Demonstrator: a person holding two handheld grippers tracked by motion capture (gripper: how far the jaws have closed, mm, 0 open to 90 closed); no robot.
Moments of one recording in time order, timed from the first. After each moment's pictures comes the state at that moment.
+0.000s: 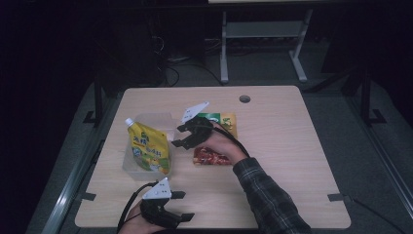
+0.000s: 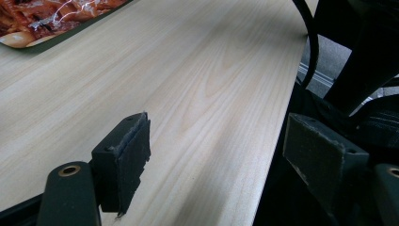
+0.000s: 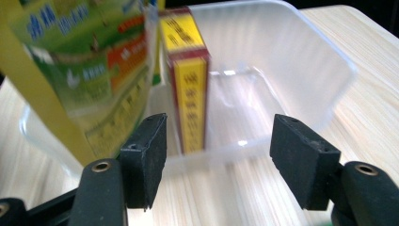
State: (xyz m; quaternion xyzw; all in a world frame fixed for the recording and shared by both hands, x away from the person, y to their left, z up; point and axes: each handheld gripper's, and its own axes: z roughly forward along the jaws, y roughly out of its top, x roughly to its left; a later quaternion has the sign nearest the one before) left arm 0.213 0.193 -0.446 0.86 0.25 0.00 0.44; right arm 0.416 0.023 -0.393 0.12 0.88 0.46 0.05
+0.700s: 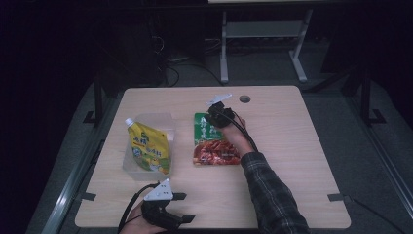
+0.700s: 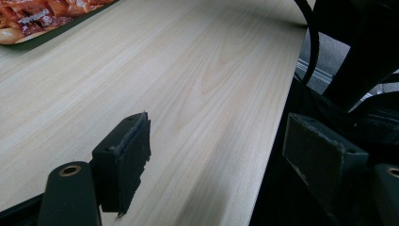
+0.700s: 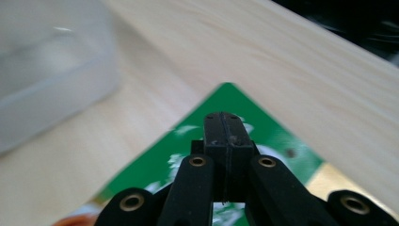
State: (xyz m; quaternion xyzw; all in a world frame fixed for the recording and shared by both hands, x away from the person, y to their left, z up) left arm 0.211 0.191 -0.446 0.87 0.24 0.00 0.44; right arm 0.479 -0.033 -0.426 0.35 0.84 0.39 0.16
